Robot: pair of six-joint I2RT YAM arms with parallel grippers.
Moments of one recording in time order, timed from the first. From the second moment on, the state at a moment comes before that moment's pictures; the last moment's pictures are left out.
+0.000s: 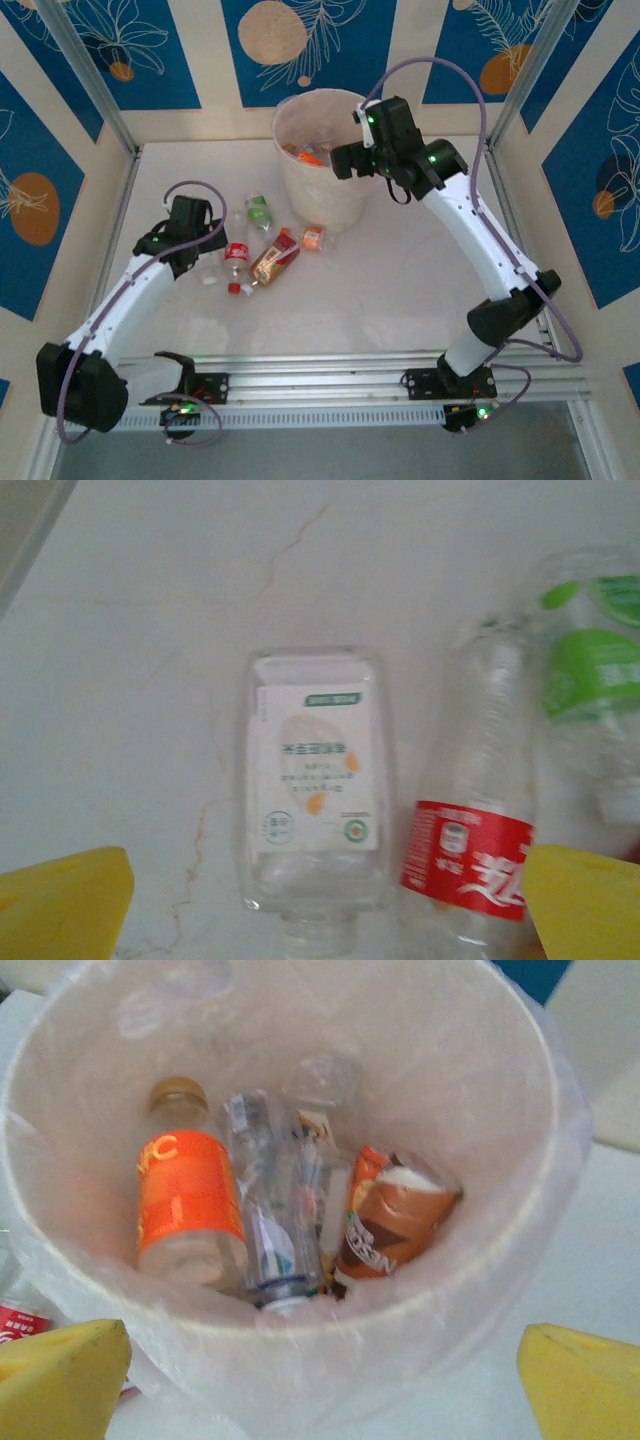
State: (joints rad) left arm -0.24 1.17 0.93 -0.69 -0.35 -0.44; right arm 0.56 1.60 1.90 -0.99 0.21 0.15
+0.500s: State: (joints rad) left arm -0.10 1.42 0.93 -0.57 -0.18 -0.44; right arm 0.62 1.50 1.65 -1.01 0.35 0.30
